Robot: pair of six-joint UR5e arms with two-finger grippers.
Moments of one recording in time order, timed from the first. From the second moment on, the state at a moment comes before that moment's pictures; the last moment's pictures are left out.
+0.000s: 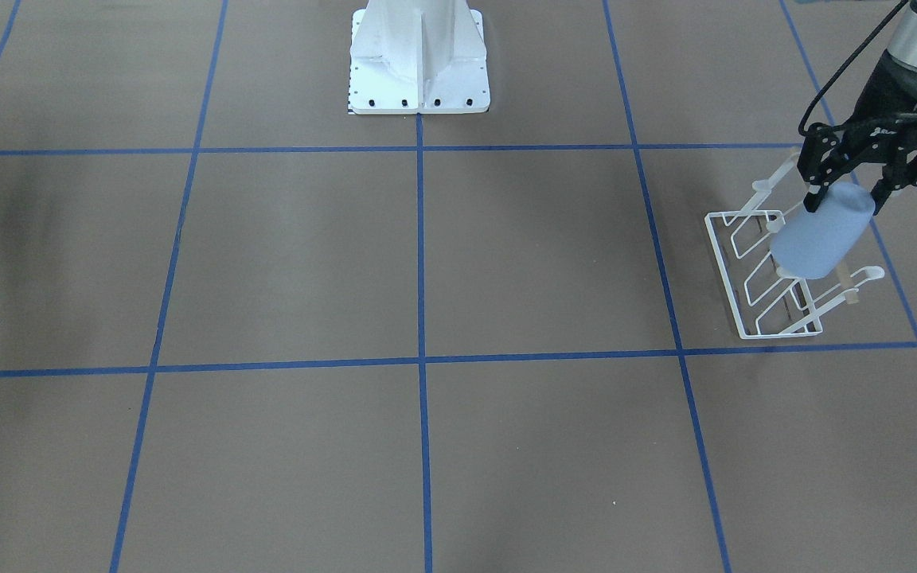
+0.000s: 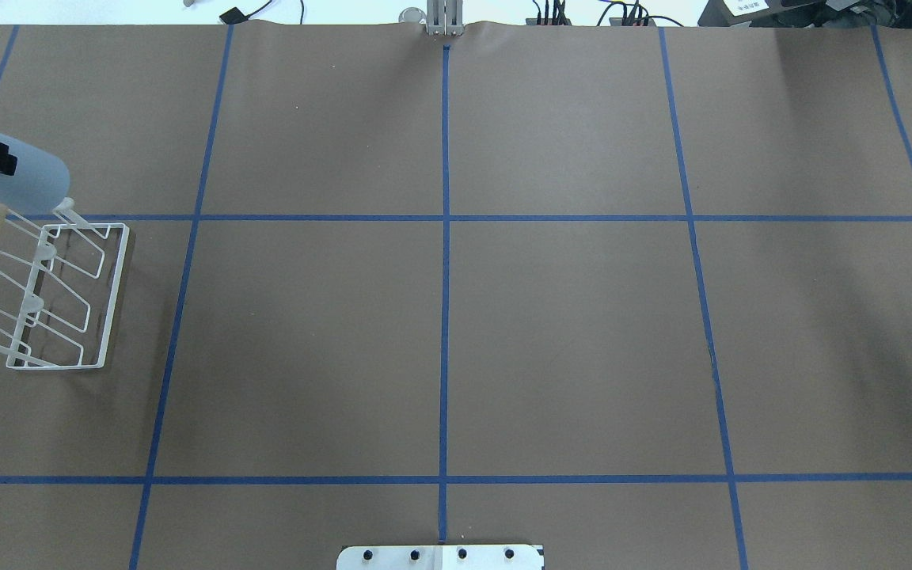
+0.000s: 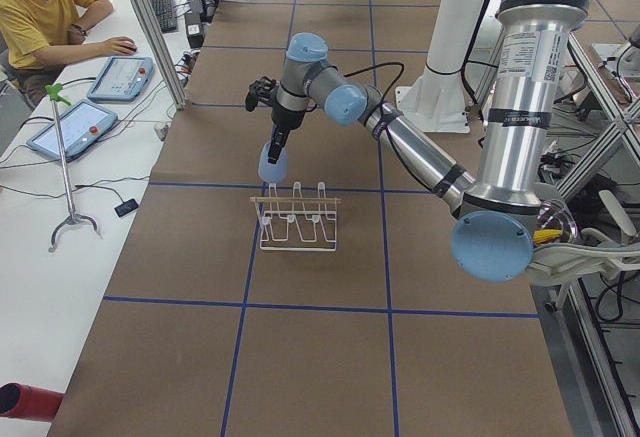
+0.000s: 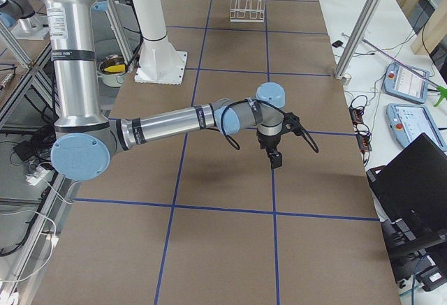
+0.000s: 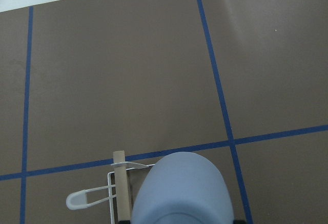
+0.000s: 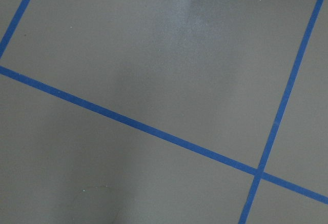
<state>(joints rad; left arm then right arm) -1.09 -1.69 -2.13 -1.58 -2.01 -0.61 1.32 -1.51 1.75 -1.45 2.21 0.04</state>
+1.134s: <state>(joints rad) -1.05 -1.77 -1.95 -1.58 -1.97 -0.60 1.32 -1.52 1.75 -1.45 2.20 0.04</state>
